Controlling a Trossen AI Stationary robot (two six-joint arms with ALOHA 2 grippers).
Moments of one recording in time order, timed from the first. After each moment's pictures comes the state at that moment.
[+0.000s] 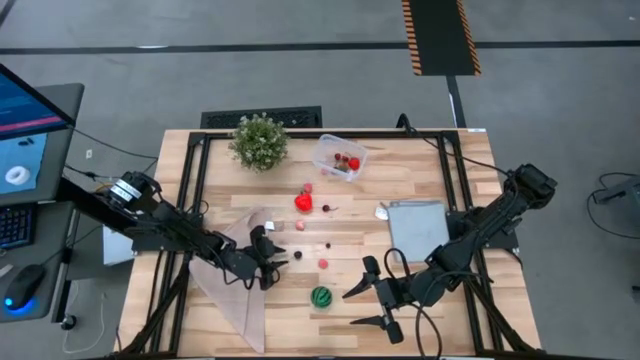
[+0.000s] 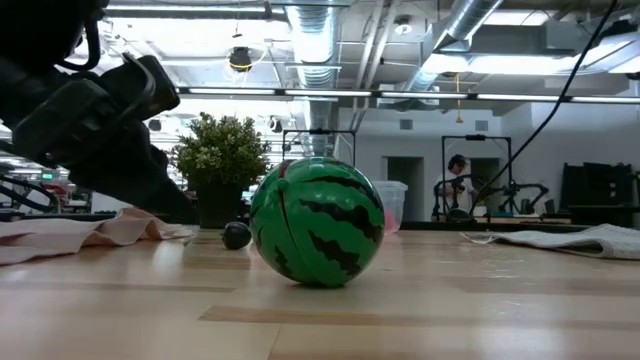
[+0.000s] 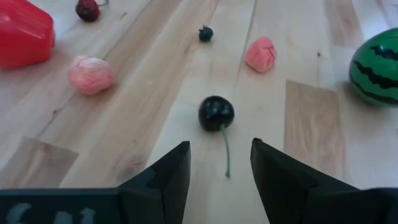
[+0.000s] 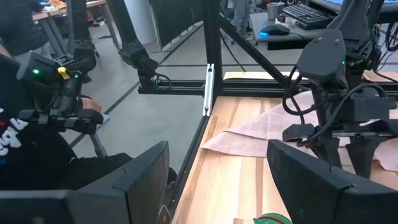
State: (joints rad) left arm -0.52 1.61 0.41 0.51 -0.56 -0.56; right arm 0.72 1.52 0.98 0.28 0.37 0.18
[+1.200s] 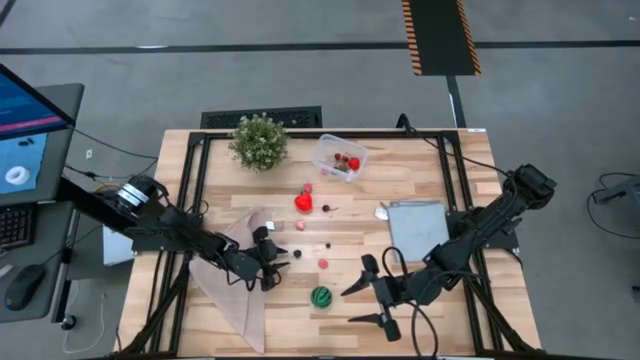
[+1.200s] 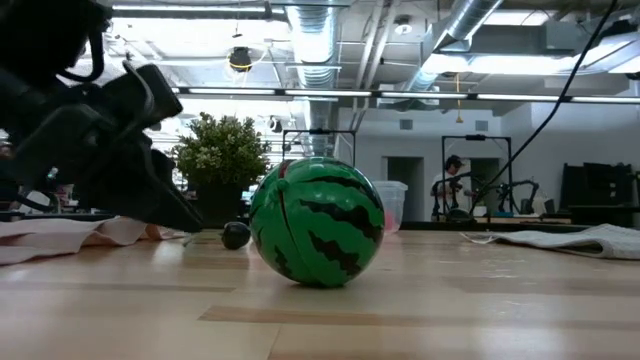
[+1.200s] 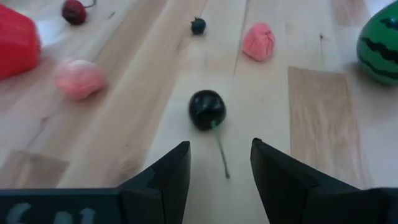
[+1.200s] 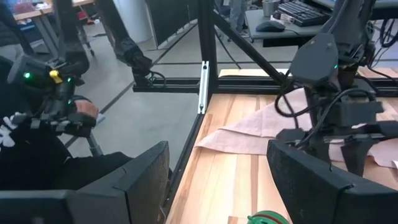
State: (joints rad) left arm -0.51 1.68 0.42 0.57 -0.55 -0.47; right arm 0.70 1.52 0.98 0.27 0.37 0.19
